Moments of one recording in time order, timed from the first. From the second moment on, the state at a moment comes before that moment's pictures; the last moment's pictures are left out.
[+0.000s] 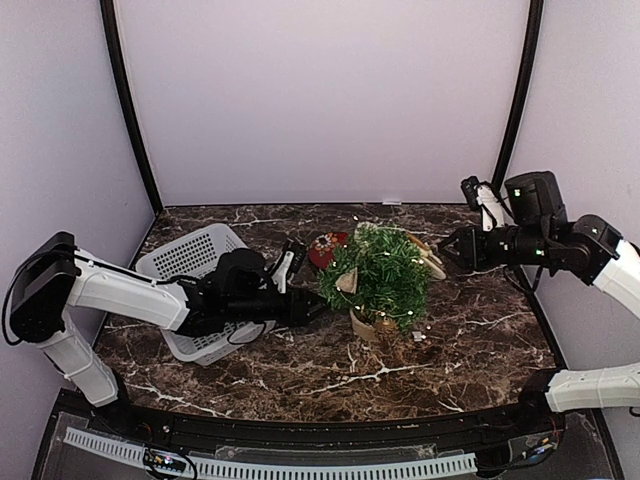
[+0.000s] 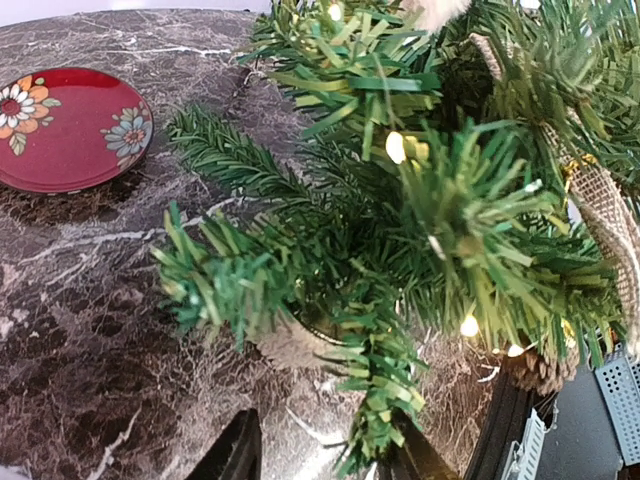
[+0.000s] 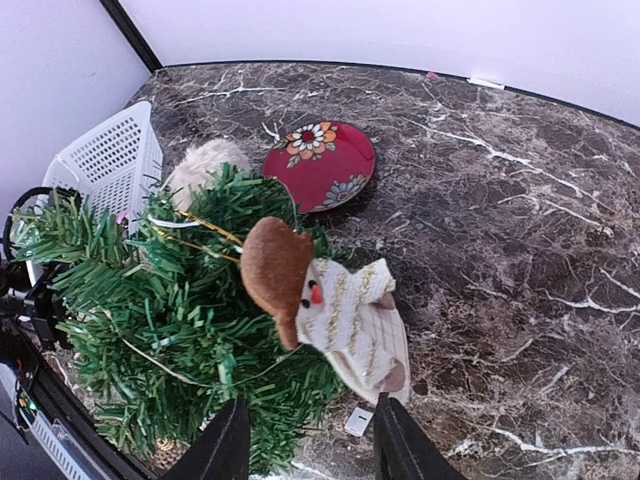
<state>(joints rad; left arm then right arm) -0.94 1.59 0.77 0.41 0.16 -0.52 0.66 0.95 1.06 -0.73 0.02 0.32</state>
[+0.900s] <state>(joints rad) -0.78 1.79 0.96 0.45 0.30 -0.52 0.53 0.95 1.04 -0.69 -0.14 0.30</state>
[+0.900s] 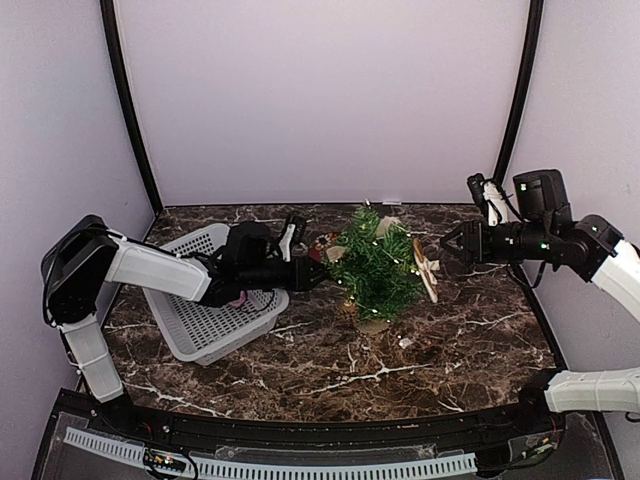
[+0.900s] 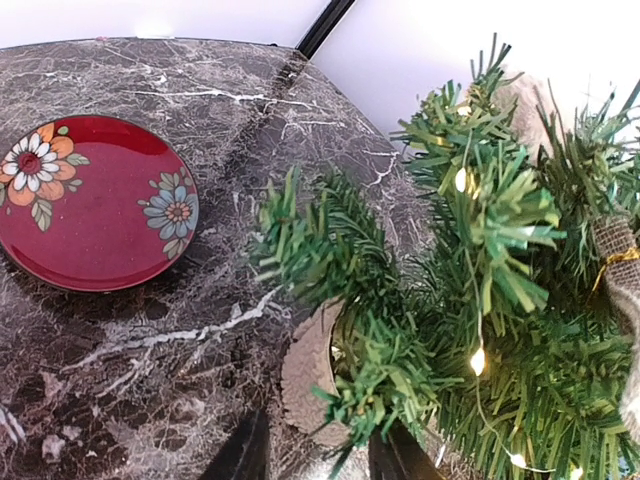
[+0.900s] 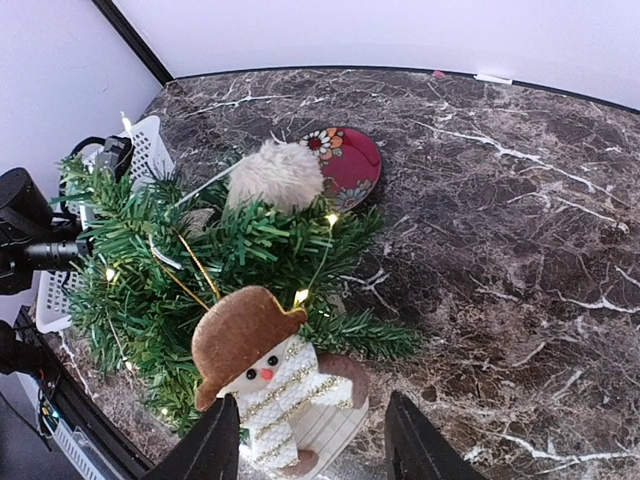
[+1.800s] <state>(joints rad) -0.55 1.23 0.78 -0.15 0.09 -0.46 0.53 0.98 1.05 -0.64 -0.21 0.28</state>
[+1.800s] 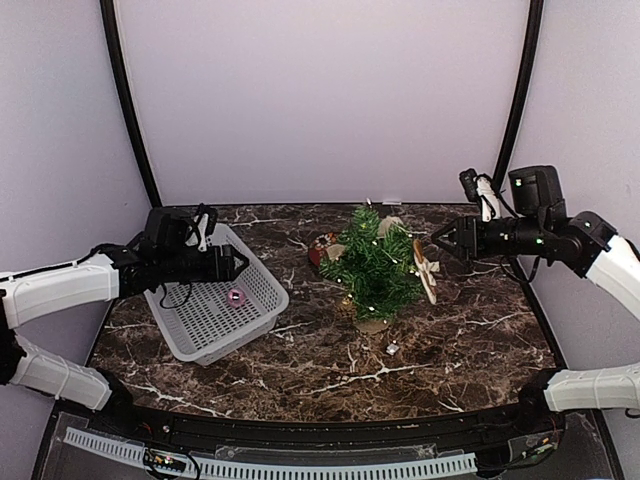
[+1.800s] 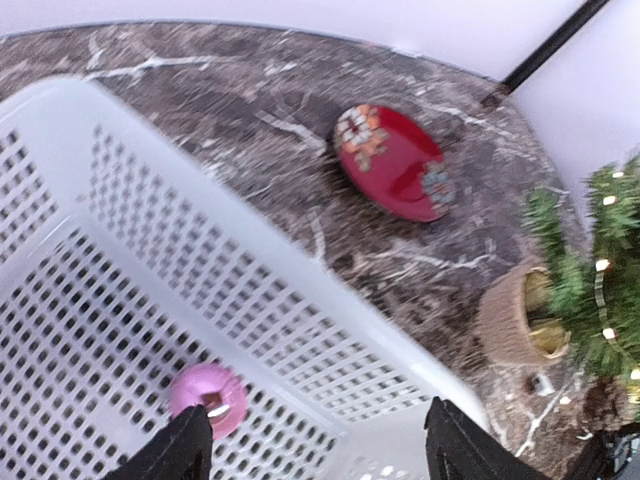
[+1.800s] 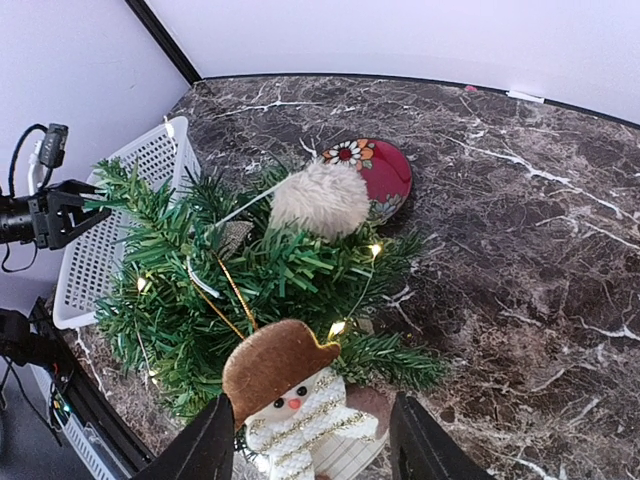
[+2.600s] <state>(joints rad) -0.51 1.68 1.11 -0.58 -0.02 -0.19 0.53 1.00 1.06 -0.63 -0.22 0.28</state>
